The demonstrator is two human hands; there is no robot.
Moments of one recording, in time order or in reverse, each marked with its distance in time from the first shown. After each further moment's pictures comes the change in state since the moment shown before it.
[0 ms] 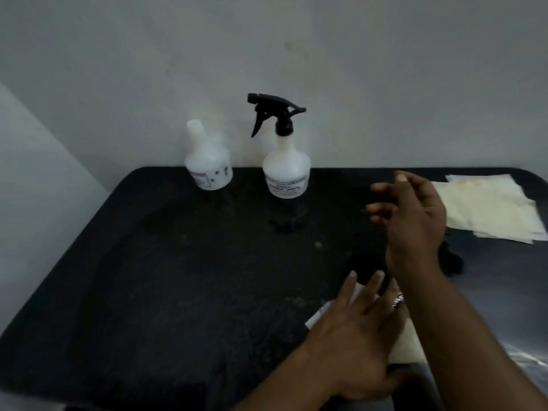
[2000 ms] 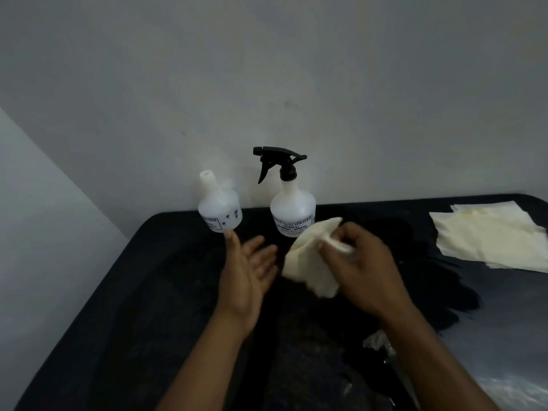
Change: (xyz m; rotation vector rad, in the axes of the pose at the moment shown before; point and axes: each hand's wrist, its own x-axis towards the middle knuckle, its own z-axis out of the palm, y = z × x) left_hand -0.042 -0.128 -0.076 -1.720 0.925 -0.699; right_hand -0.025 0.007 0.028 -0.604 -0.384 -0.282
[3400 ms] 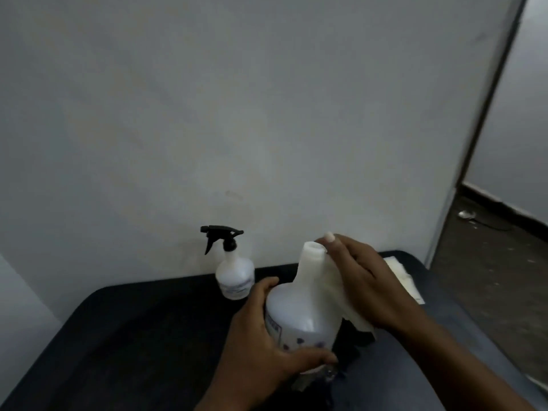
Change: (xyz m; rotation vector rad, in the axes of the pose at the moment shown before) left_hand -0.108 0.046 0.104 0.814 -0.376 0.464; right_hand -0.011 -0.103 -0.148 -0.009 -0.053 -0.129
